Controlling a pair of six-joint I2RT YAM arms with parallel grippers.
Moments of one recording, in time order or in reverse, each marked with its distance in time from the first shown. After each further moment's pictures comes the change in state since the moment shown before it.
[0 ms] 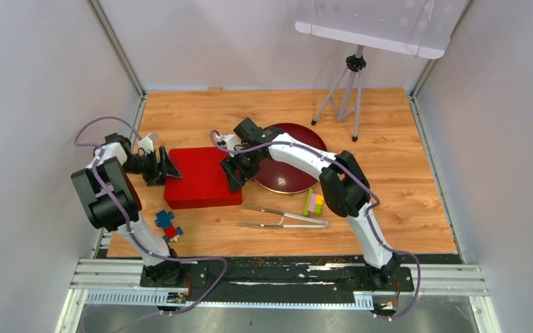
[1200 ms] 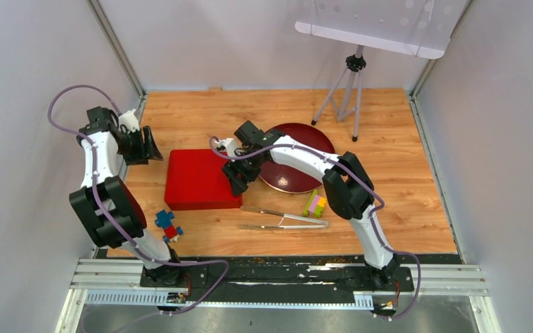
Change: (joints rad) left arm -0.022 -0.160 0.205 -0.053 -0.294 -0.098; right arm 0.008 -0.055 -0.074 -0.005 0.016 -0.098
